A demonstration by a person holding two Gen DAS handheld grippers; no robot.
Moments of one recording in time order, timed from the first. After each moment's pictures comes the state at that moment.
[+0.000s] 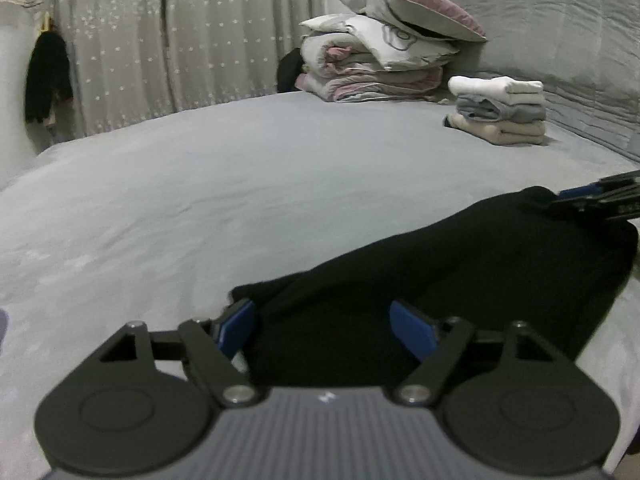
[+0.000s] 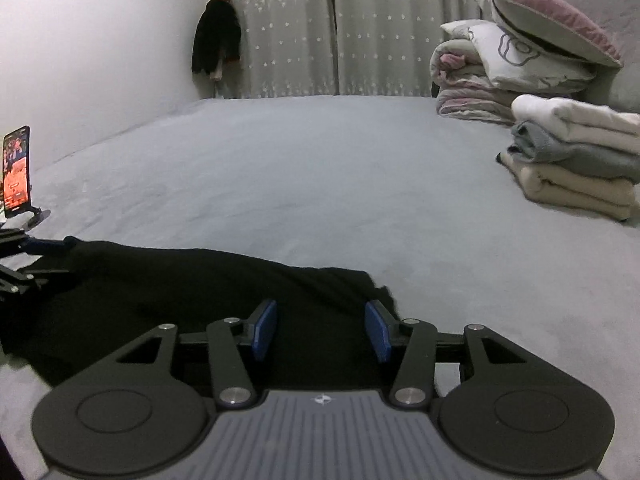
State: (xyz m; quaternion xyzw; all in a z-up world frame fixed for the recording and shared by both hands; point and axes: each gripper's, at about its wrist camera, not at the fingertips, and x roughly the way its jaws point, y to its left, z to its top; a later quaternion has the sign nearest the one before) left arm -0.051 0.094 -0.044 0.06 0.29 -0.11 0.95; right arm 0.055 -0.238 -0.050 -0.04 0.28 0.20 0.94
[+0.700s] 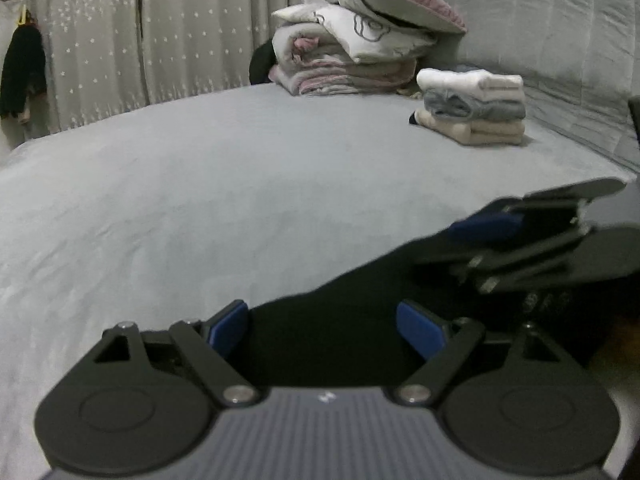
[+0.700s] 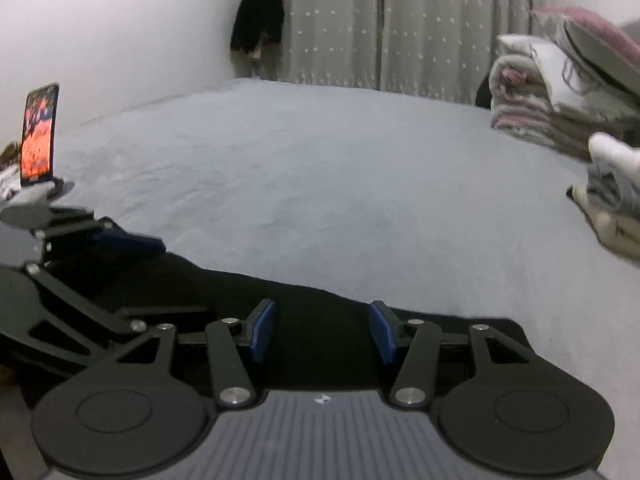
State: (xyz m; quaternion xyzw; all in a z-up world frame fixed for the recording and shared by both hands) left arm -0.009 0.023 -0.042 0.05 0.31 -0.15 0.94; right arm 0.063 -0.147 -0.051 -0.08 0.28 0.25 0.92
